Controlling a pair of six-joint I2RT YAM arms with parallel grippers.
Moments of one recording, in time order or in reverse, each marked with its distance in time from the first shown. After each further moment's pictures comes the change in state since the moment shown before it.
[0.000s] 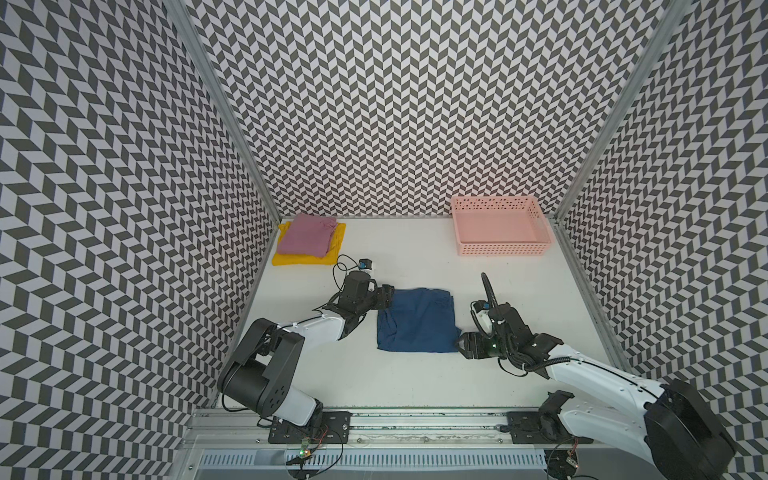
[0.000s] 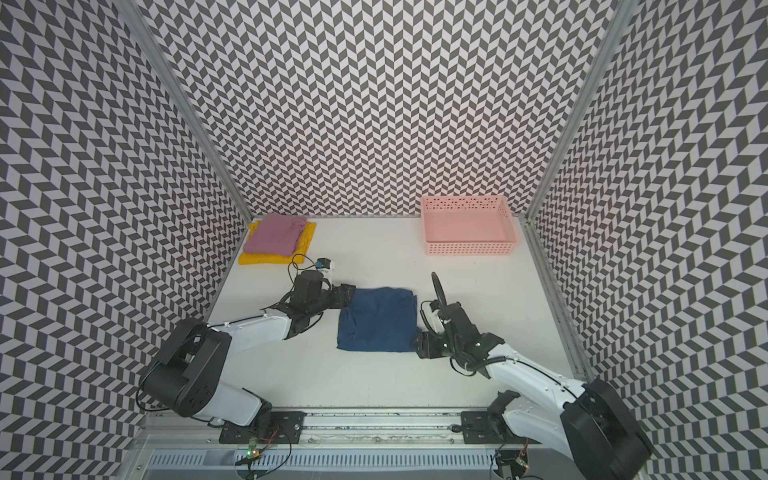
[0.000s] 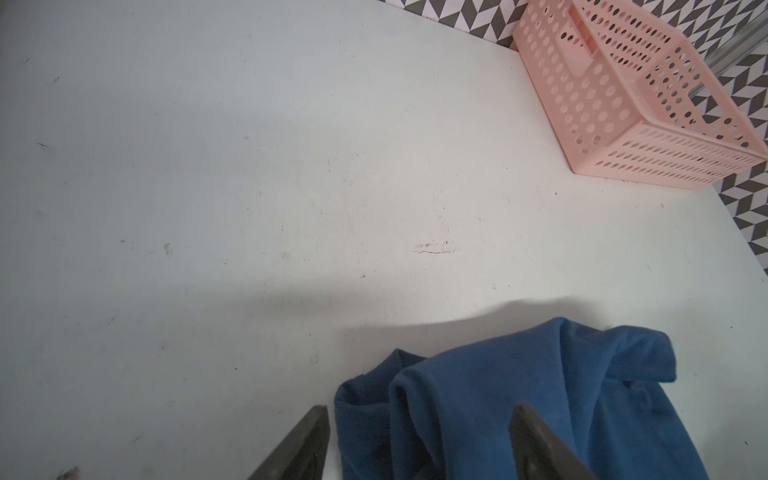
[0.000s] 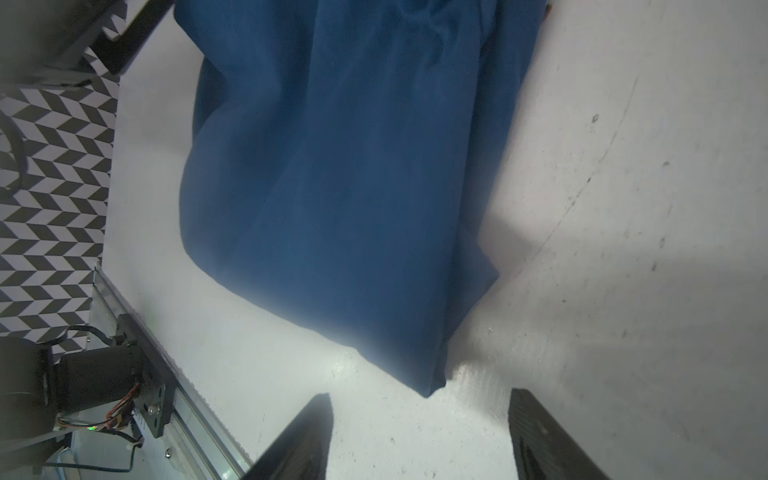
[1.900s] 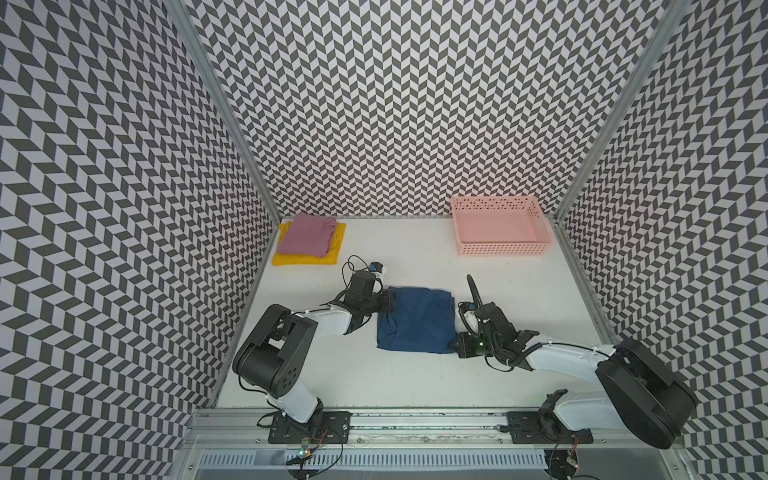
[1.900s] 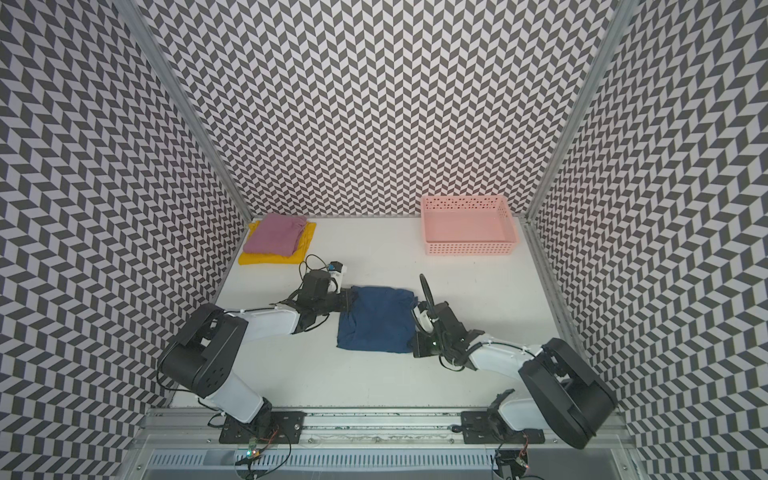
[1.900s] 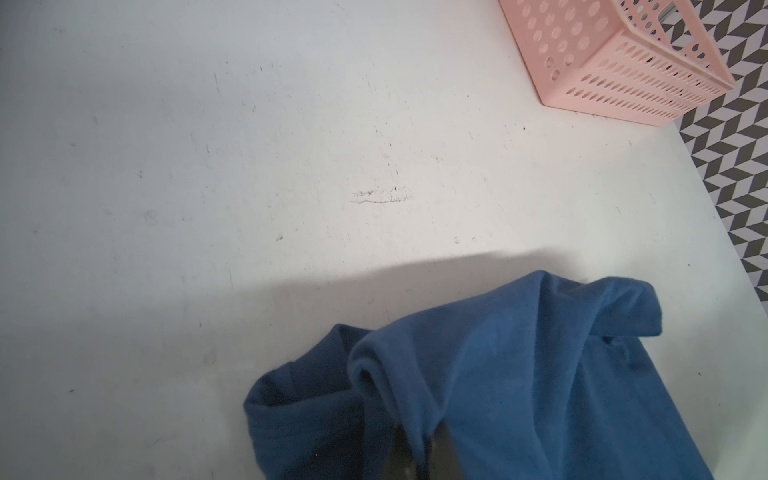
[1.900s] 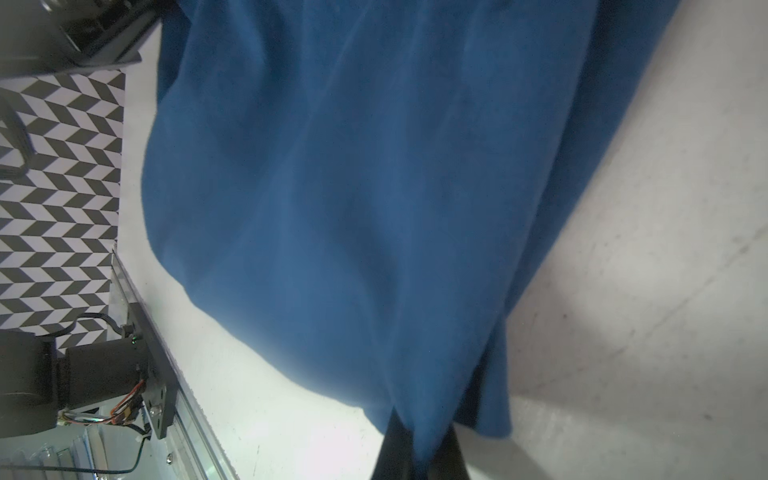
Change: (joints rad) left arm -0.009 0.118 0.045 -0.004 0.154 0.023; right arm 0.032 0.245 0.003 0.244 -0.068 0.011
